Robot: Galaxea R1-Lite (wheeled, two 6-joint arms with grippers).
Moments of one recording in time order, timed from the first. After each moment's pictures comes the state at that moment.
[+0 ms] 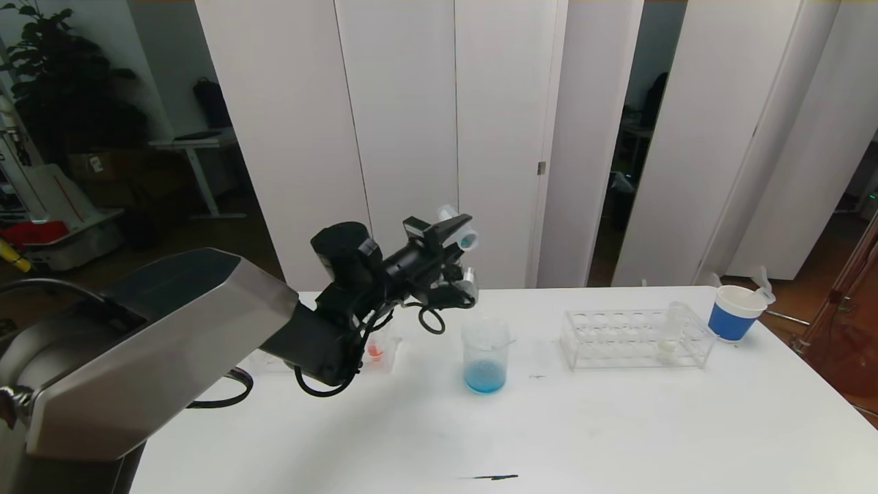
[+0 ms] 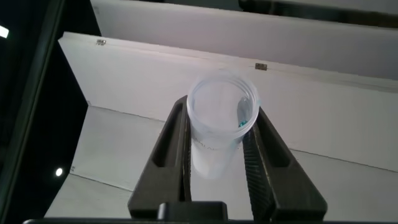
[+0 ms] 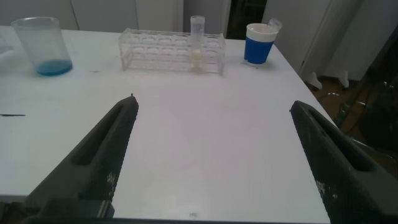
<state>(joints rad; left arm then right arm) -0.43 2.30 -1.25 -1.33 -0.32 1.41 -0.01 0.00 0.00 0.01 -0.01 -0.03</state>
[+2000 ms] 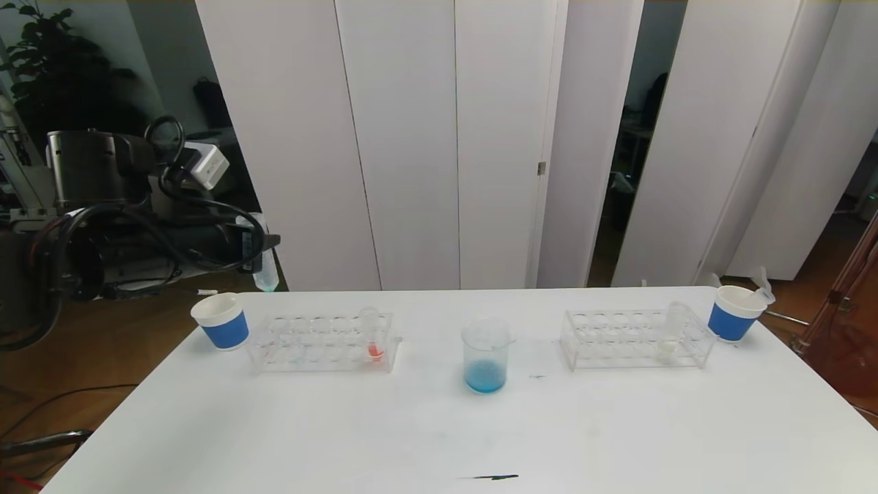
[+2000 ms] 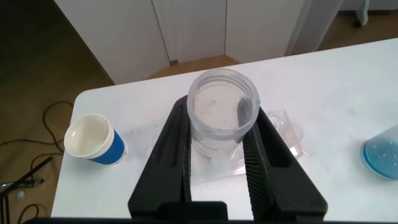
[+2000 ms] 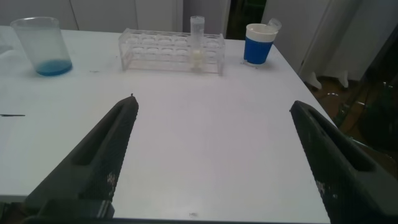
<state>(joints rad) -0.03 1.68 -1.10 -0.24 -0.06 0.10 -0.01 0.00 0.00 0.01 -0.01 -0.03</state>
